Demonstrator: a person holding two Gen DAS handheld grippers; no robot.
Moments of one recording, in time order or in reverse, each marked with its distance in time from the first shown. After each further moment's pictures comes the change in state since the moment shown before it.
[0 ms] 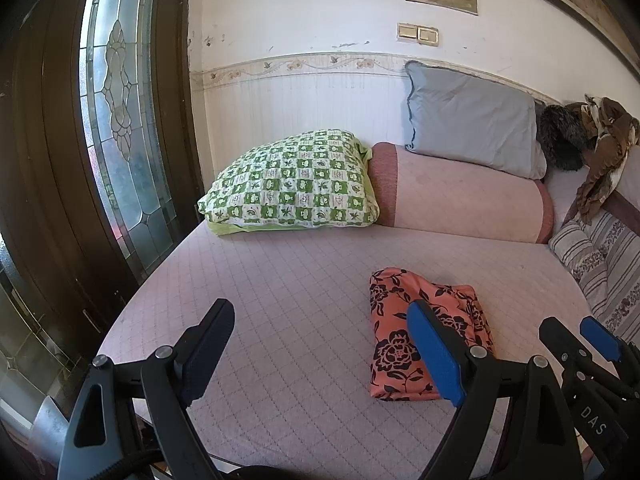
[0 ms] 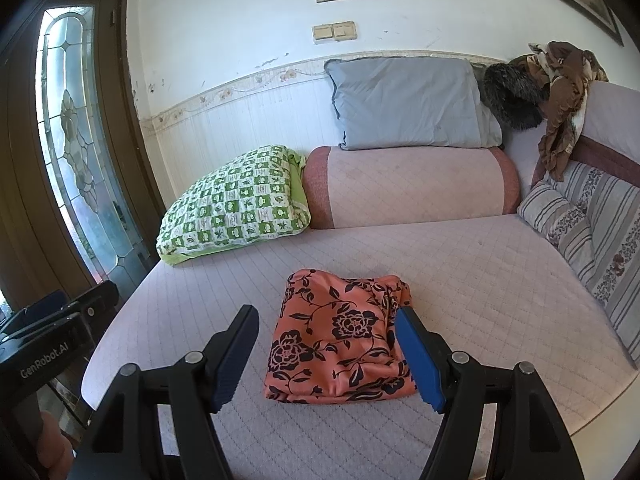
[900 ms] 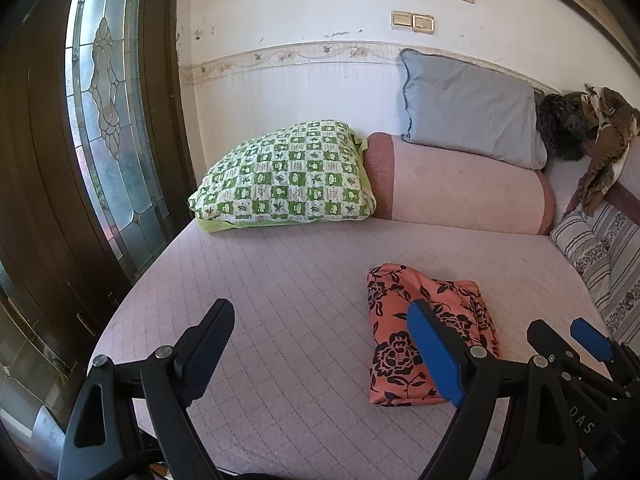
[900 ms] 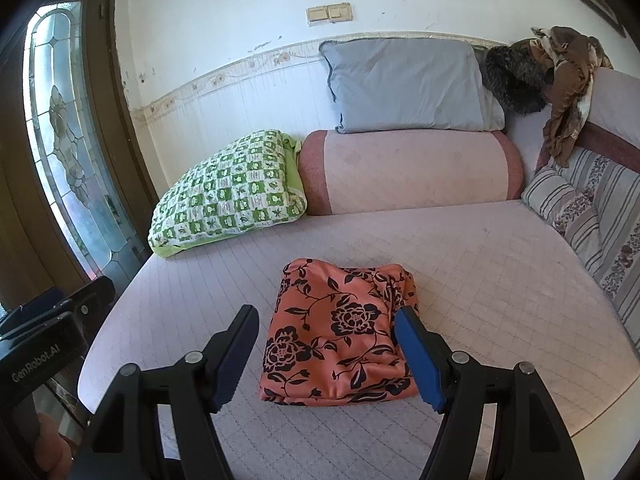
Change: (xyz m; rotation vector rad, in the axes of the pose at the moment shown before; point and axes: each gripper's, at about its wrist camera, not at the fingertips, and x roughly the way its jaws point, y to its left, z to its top) left arm 0.029 -0.007 0.004 0.022 0.031 -0.010; right arm 0.040 -0.006 0.004 0.003 0.059 -0.001
